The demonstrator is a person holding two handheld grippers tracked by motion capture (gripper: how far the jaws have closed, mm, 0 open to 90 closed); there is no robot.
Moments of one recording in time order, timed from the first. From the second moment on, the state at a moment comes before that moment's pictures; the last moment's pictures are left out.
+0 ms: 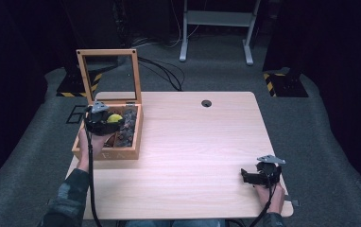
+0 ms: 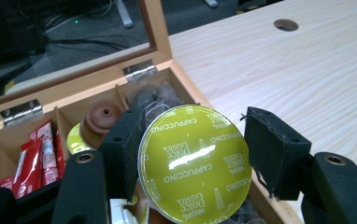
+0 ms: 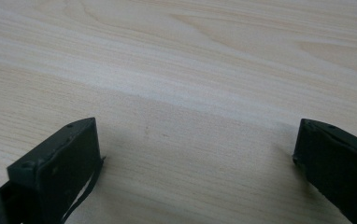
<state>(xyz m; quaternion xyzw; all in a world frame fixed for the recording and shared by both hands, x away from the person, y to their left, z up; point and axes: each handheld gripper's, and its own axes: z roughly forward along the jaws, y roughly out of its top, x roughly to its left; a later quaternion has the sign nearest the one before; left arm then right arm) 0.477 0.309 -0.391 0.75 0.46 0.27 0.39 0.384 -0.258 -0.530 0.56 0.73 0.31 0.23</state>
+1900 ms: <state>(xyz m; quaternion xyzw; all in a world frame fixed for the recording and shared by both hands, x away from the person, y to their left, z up) 0.478 0.223 -0.379 0.78 0.38 0.24 0.43 0.384 -0.258 -0.530 0.56 0.73 0.31 0.23</state>
